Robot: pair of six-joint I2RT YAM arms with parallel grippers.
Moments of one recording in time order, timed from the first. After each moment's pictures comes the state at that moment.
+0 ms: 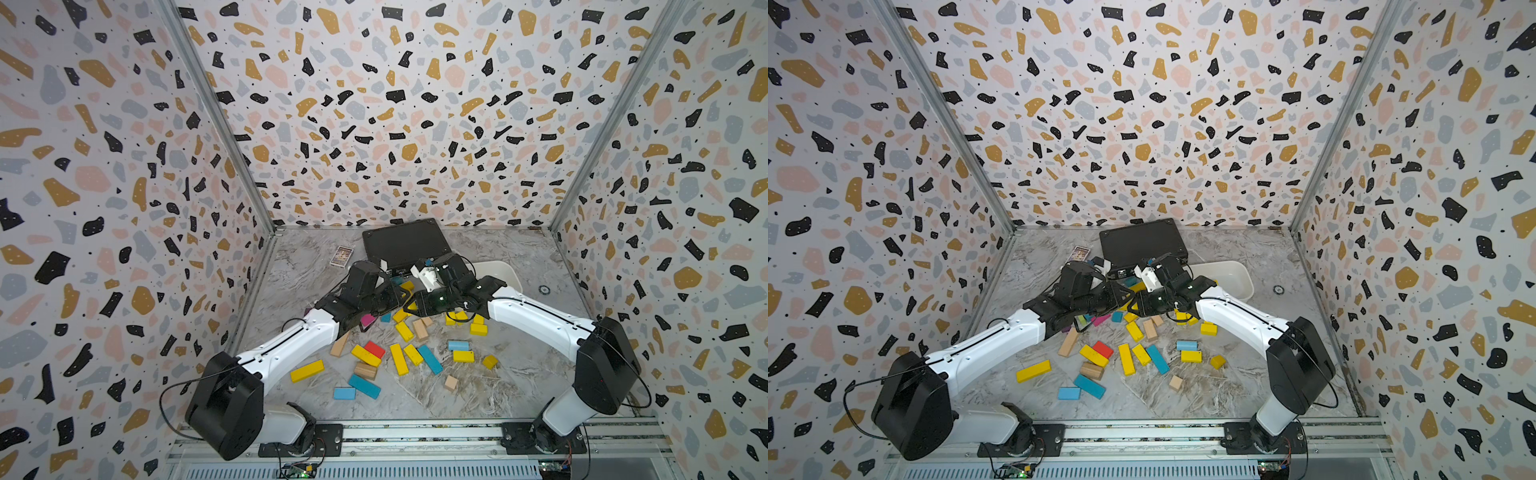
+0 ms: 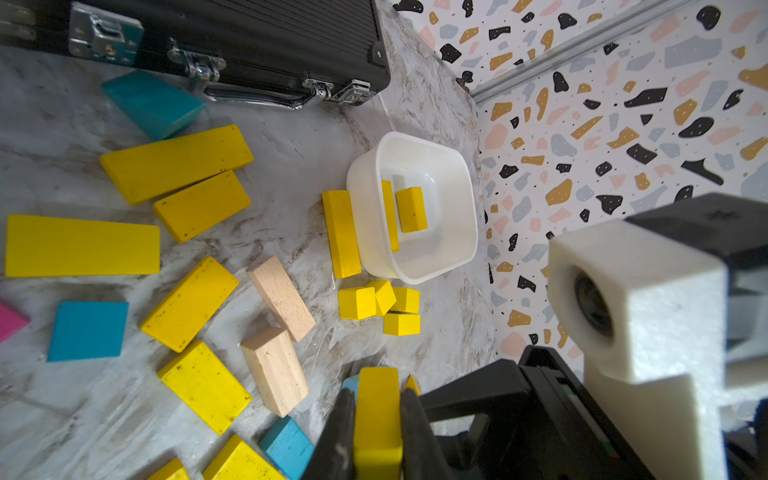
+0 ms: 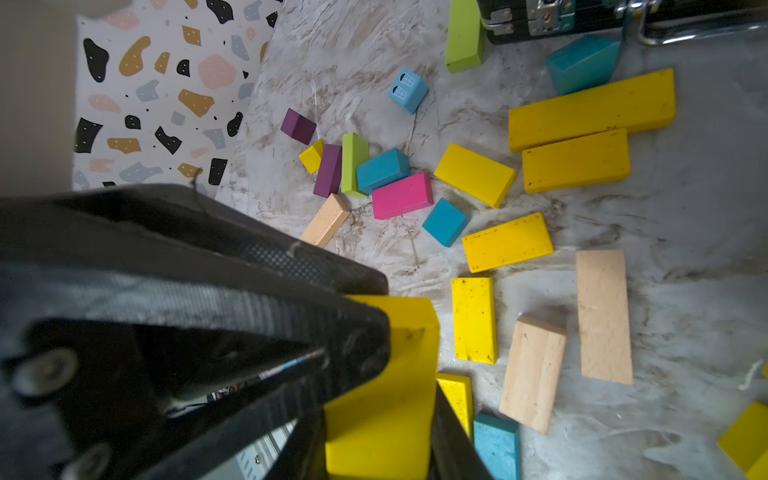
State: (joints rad) left arm -0.57 1.36 0.92 -0.15 0.33 -0.90; right arm 0.73 1.61 1.24 -0.45 -0.41 0.45
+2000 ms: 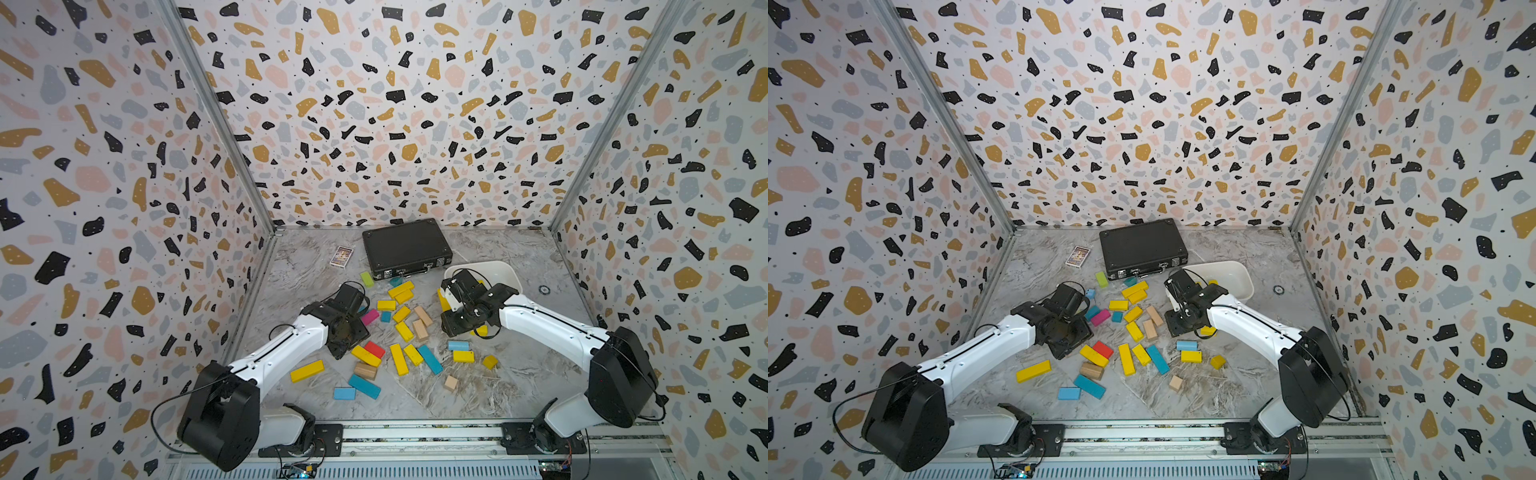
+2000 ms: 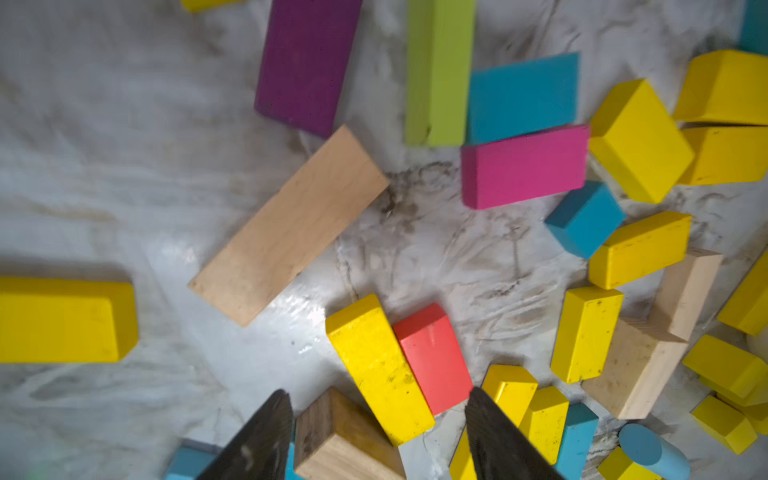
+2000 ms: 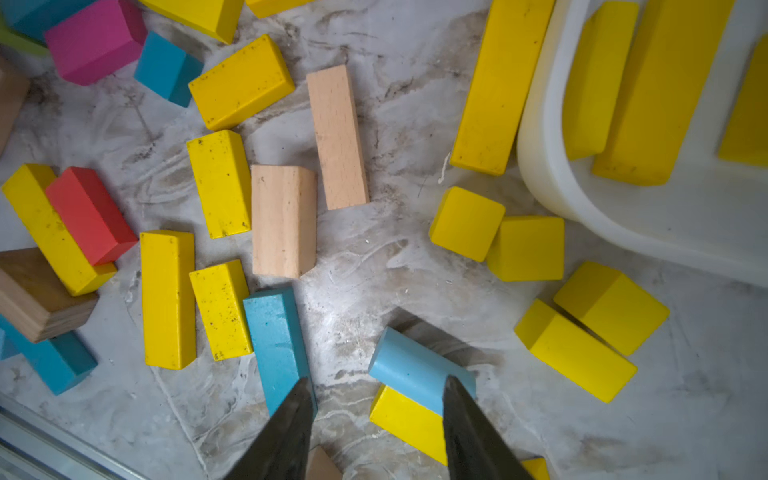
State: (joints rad) left arm -0.46 1.31 0.81 -0.81 0.02 -1.10; right arm 0.70 1.52 1.11 -0.77 -0.03 0.30
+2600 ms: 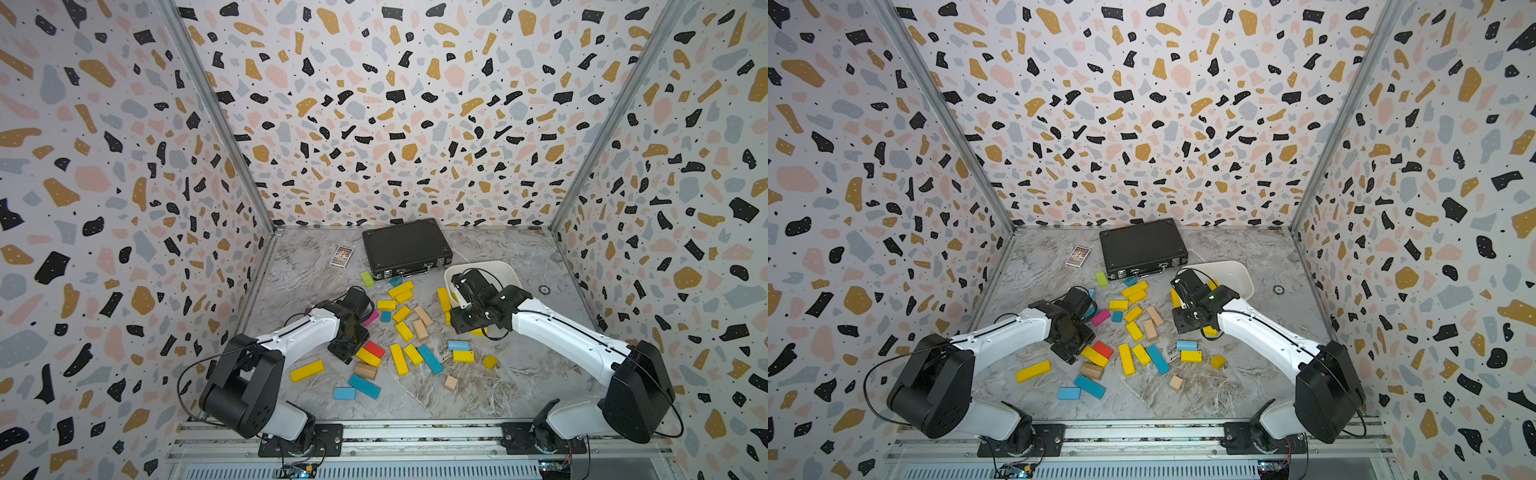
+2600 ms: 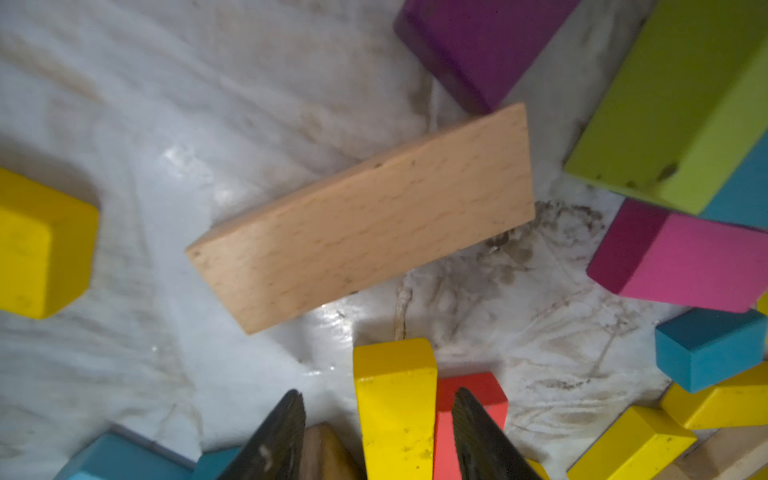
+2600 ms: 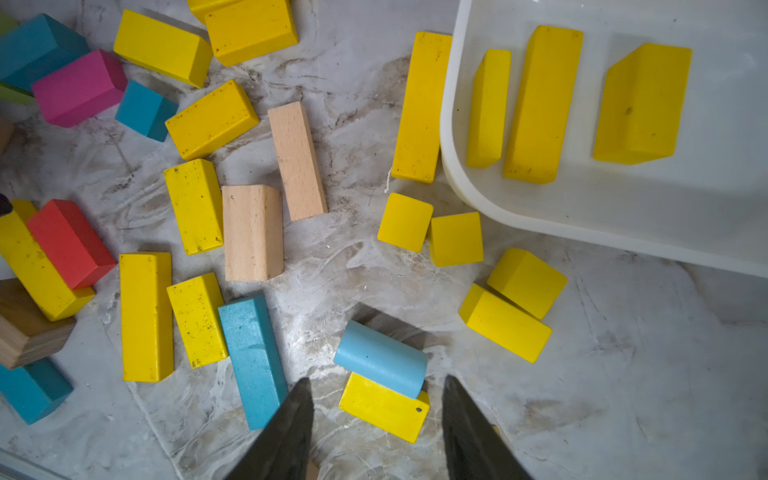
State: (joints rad) left arm -0.46 1.48 0.81 -0.76 0.03 -1.40; right arm 0.69 1.42 1.09 -0.80 0.07 0.32
